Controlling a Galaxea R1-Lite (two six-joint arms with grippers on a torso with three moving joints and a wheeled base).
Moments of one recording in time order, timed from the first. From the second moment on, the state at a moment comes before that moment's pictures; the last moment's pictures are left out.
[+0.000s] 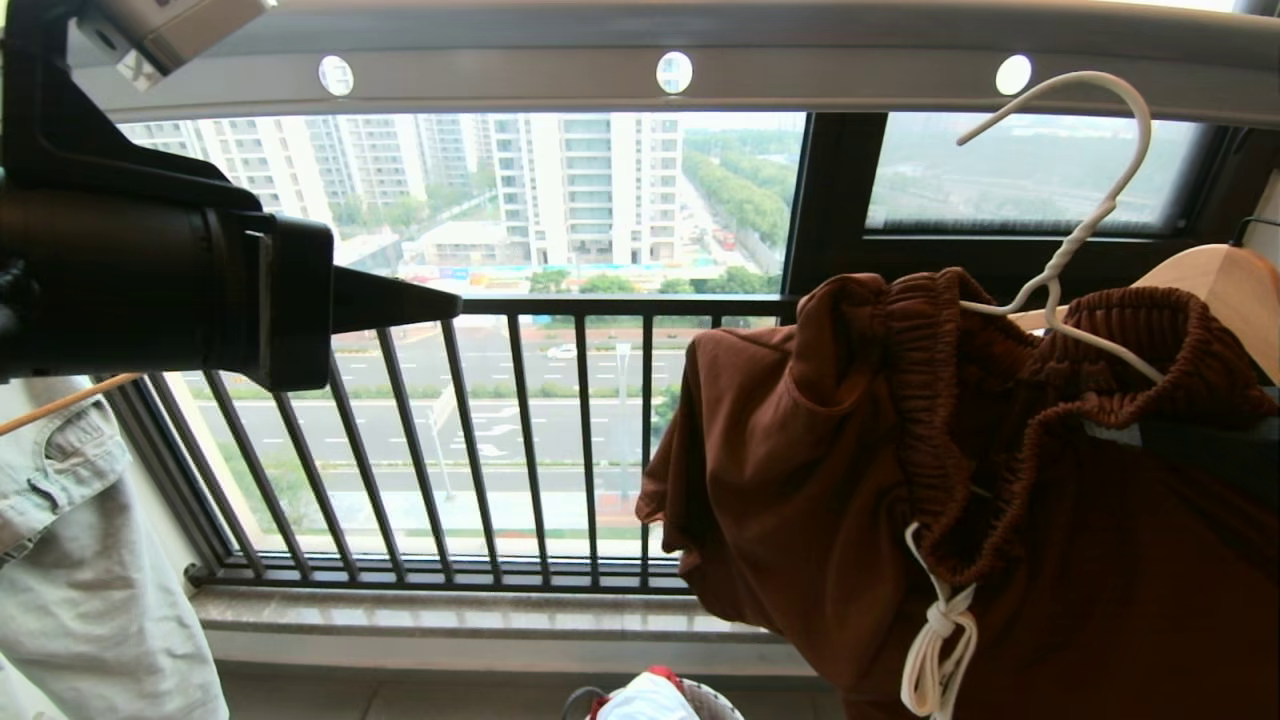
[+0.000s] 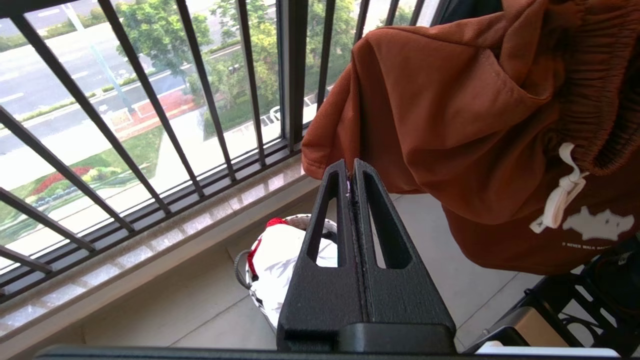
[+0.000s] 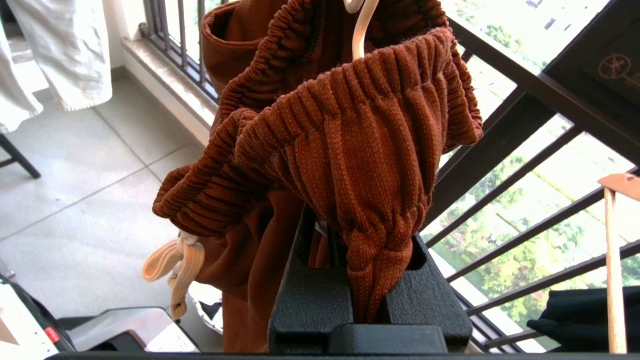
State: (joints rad) left arm -0.61 1.29 -1.38 0.38 -0.09 -0.08; right arm 0.34 1.03 -0.92 0.11 0.28 -0.30
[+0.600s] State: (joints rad) left arm -0.62 1.26 -1.39 0.38 -0.07 -0.10; right arm 0.35 1.03 -0.88 0.11 0.33 -0.31
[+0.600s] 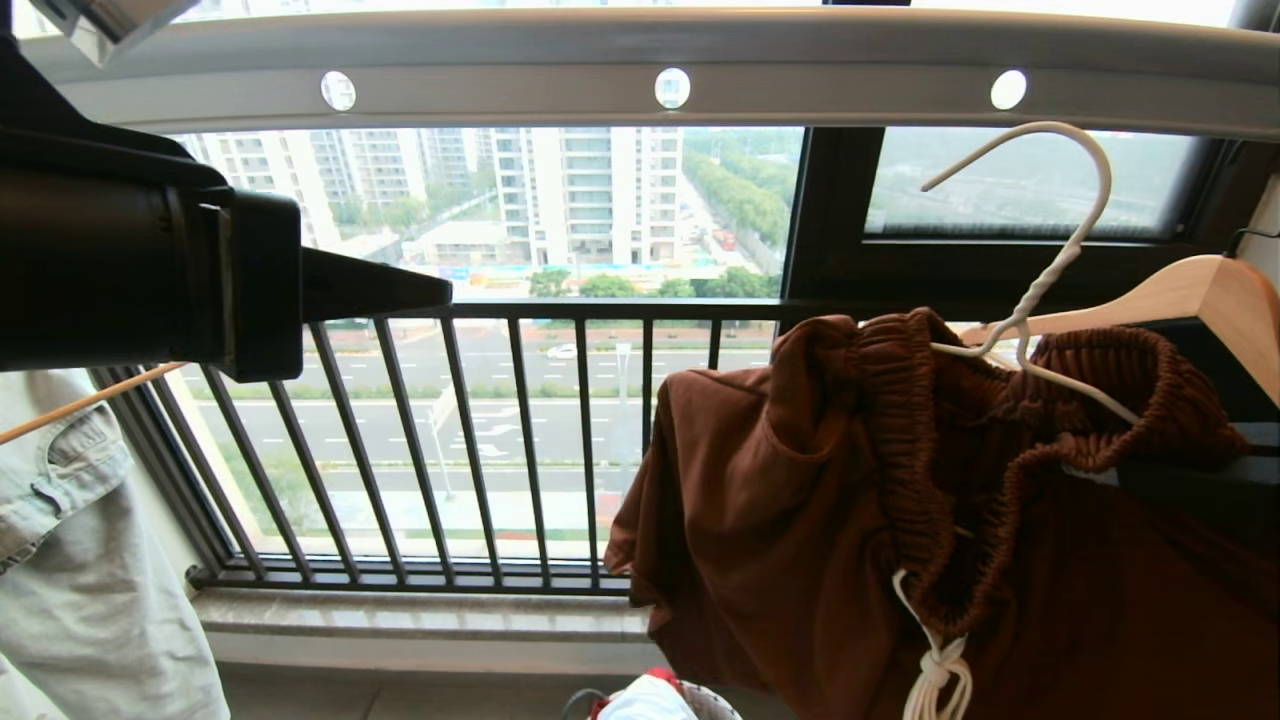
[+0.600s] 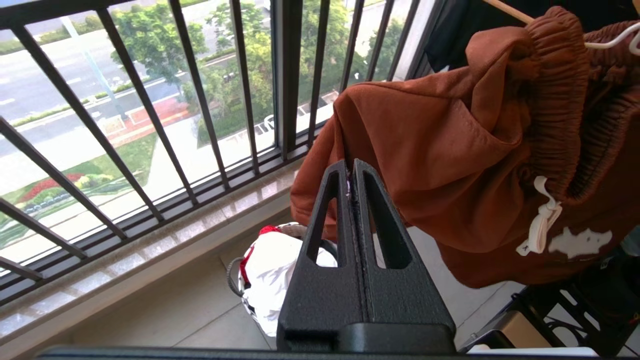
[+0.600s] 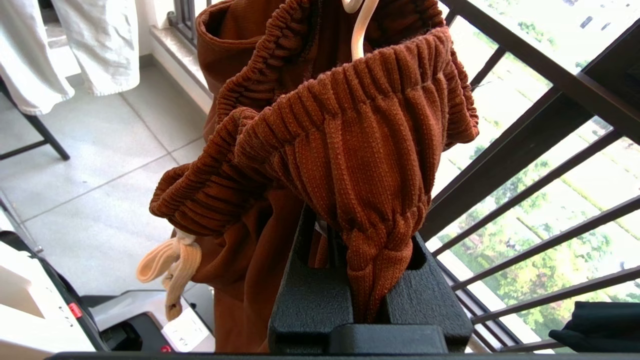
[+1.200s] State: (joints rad) left arm -0.66 1.24 -1.39 0.37 -0.02 -0.12; right arm 0.55 1.10 -0.89 0.03 0.30 -0.18
